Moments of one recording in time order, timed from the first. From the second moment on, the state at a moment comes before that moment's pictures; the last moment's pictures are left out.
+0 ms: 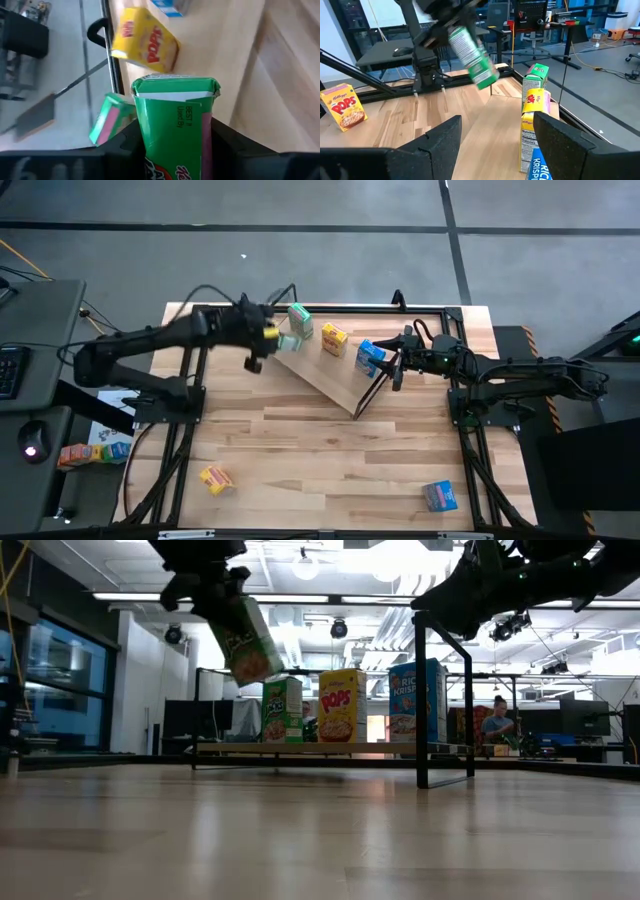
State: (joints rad) left arm 0.34 1.19 1.07 -0.63 -0.07 0.84; right arm -0.23 0.90 0.43 0.37 0.02 0.06
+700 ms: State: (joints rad) left arm 0.49 1.59 1.33 -0.84 0.04 0.91; right arm -0.24 0.90 0.43 0.35 0.03 0.04
